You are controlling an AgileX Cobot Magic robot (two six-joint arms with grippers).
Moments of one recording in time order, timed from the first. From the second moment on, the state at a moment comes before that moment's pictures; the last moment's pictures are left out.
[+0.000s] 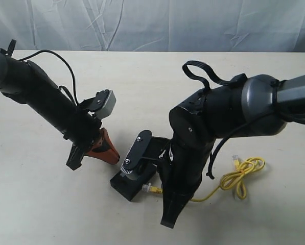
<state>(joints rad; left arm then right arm) -0.26 2.11 -1.15 -0.94 1.05 1.98 0.85 1.84 -0.98 0.09 0.71 -0.50</state>
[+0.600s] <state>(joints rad) -0.26 2.17 -1.15 -0.95 1.15 1.99 0.85 1.84 -0.98 0.08 0.68 -0.49</state>
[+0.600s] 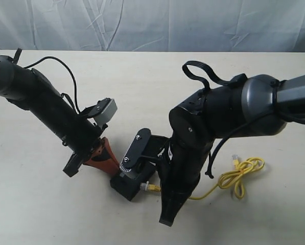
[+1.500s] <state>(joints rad) -0.26 2.17 -1.15 -1.00 1.19 1.99 0.85 1.84 -0.98 -0.03 0.74 -0.36</state>
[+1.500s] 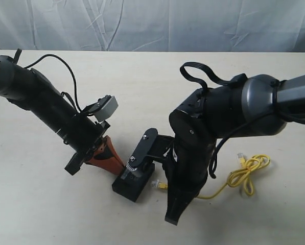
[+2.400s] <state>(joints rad) -0.26 2.17 -1.15 -1.00 1.20 1.99 0.85 1.88 -0.98 -0.02 0.68 -0.44</state>
